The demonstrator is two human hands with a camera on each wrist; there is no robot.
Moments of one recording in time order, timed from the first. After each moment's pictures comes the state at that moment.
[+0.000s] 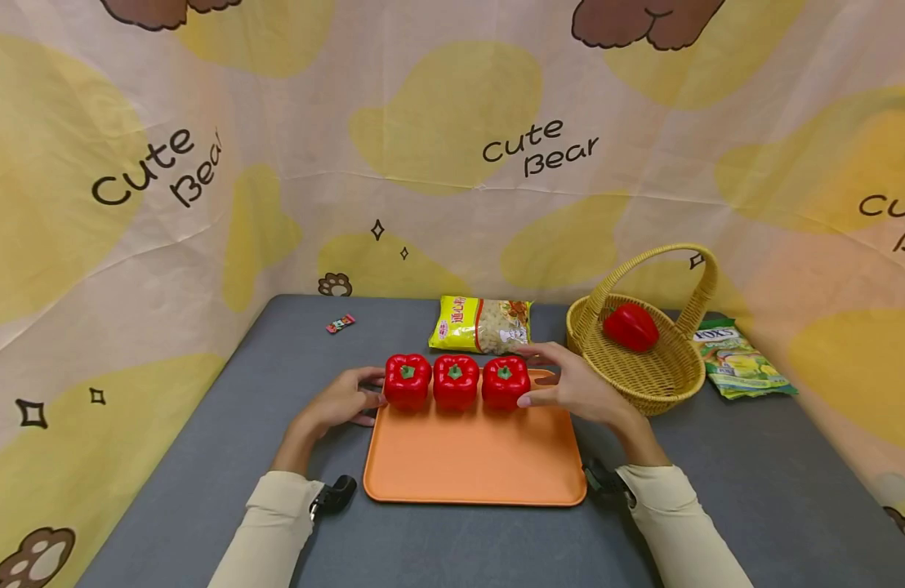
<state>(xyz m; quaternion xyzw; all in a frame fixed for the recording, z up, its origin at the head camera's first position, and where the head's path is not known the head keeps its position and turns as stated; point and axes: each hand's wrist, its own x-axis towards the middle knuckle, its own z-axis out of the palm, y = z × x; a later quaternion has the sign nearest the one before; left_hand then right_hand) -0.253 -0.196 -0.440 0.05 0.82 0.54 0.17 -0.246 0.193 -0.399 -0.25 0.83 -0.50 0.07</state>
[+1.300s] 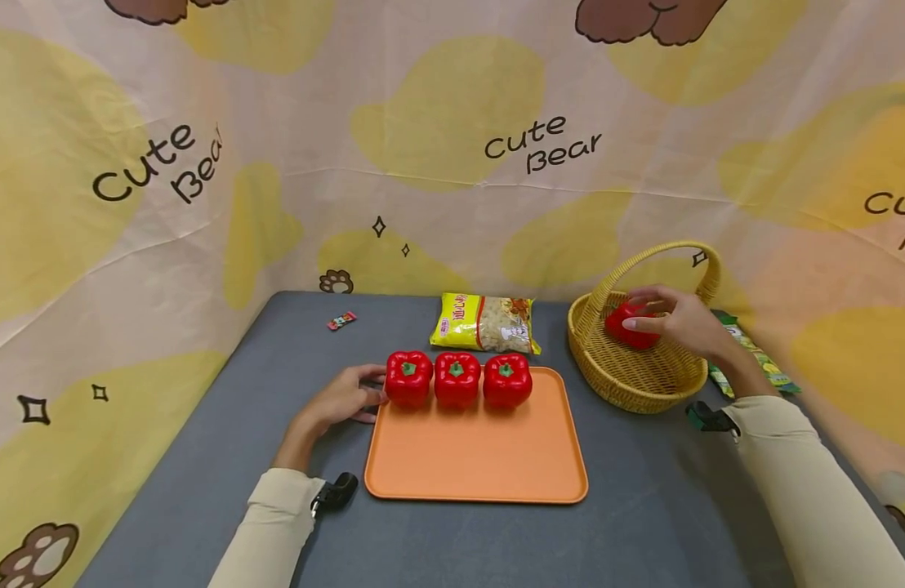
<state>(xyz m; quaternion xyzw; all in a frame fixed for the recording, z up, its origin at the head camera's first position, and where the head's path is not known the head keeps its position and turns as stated) -0.254 -0.196 -0.442 0.05 0.82 0.54 0.17 -0.290 0.336 -0.336 -0.12 0.91 -0.38 0.02</state>
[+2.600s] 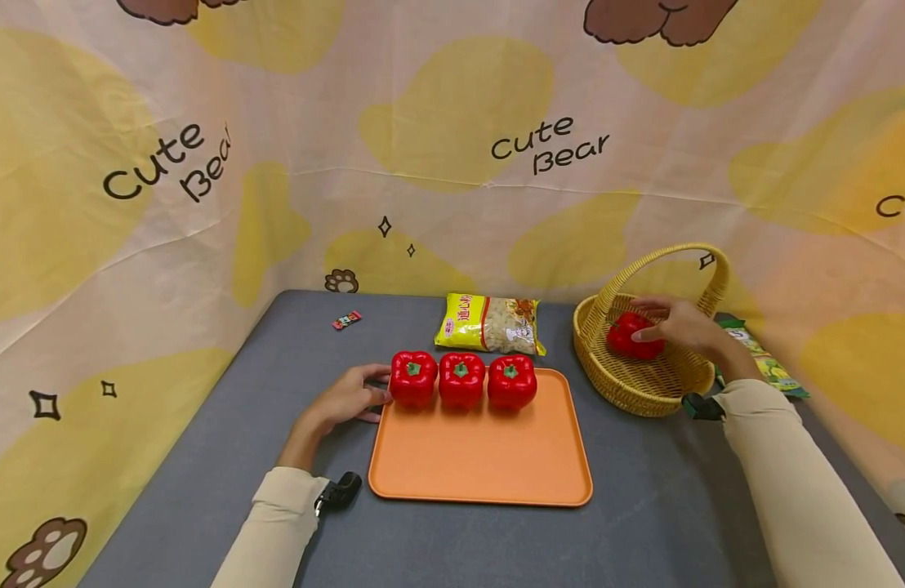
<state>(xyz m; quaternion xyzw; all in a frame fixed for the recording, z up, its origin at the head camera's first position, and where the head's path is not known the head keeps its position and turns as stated) -0.254 -0.195 -0.443 0.04 0.82 0.54 0.17 -0.319 0.348 -0.354 -0.12 0.91 -0.37 0.10</state>
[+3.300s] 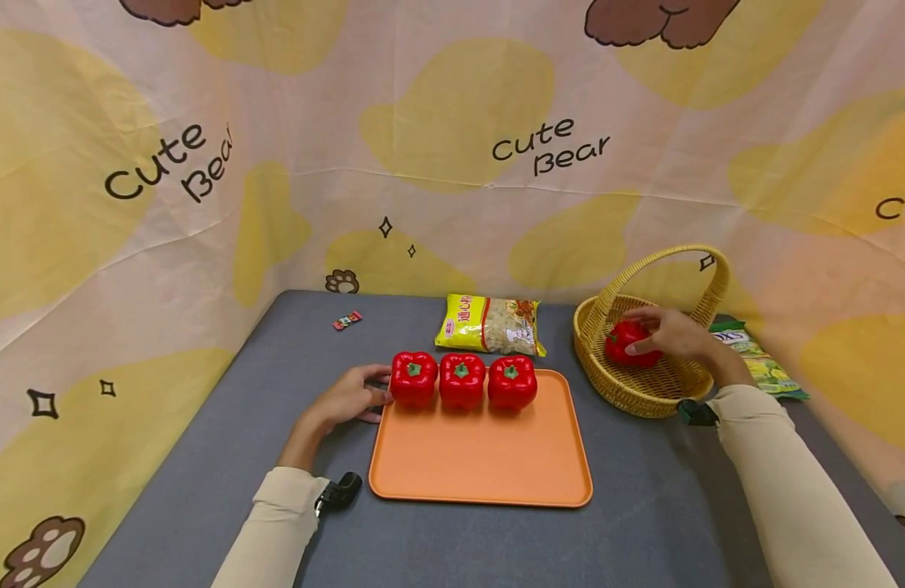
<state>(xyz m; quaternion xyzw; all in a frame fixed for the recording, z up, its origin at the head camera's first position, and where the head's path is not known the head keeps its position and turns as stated) -0.253 -0.195 -0.441 0.04 0.82 0.55 0.17 -0.321 0.341 -0.363 -0.14 0.93 -0.33 0.11</state>
